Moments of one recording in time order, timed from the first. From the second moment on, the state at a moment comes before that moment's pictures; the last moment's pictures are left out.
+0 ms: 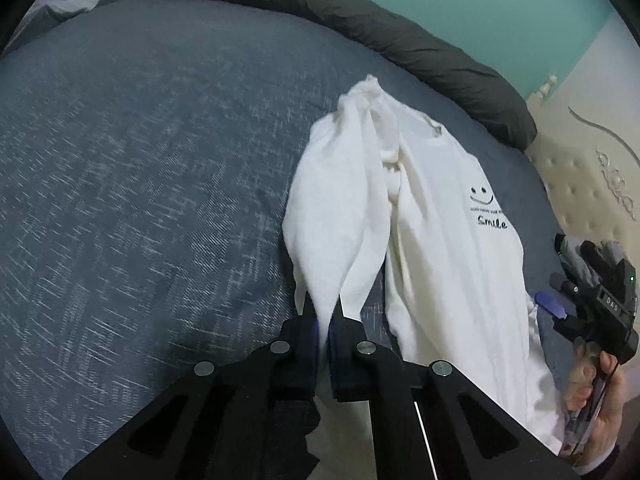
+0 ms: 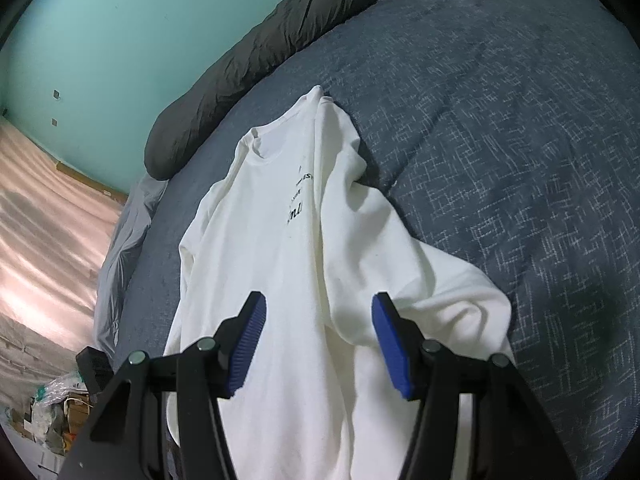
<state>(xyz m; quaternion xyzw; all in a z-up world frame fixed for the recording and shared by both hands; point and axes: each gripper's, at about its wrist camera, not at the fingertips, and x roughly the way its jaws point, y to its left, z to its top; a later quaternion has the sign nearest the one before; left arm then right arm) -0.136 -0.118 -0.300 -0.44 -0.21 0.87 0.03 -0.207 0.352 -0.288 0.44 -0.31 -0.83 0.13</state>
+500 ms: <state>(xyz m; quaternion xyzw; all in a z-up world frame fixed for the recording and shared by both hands) -0.139 -0.163 -0.239 -0.43 -0.15 0.89 -0.03 -0.213 0.368 -0.282 0.42 -0.34 -0.83 0.13</state>
